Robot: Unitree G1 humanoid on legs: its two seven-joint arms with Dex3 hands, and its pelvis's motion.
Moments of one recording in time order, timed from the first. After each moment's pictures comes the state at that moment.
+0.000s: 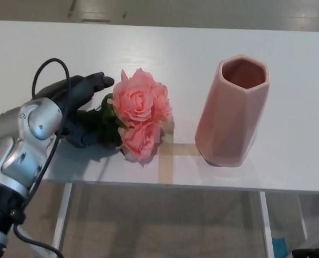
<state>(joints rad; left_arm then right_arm) -0.68 0.52 -0.34 0.40 0.47 0.24 -0.36 -0.31 -0.30 -0.07 1.28 -0.07 -0.10 0.00</state>
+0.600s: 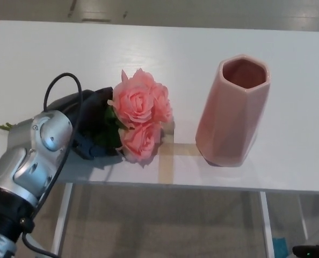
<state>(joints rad) -0.66 0.49 -0.37 0.41 0.50 0.23 -0.36 -0.32 -0.30 -0.08 1.28 -0.07 -0.10 0.00</state>
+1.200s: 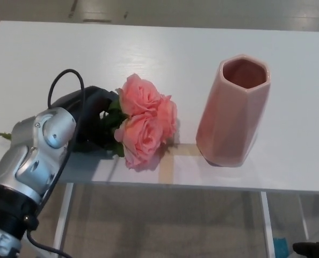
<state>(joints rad) -0.67 0.45 -0.33 0.43 0.47 0.19 -0.35 -0.32 -0.30 -0.09 1.27 -0.07 -0.10 0.00</state>
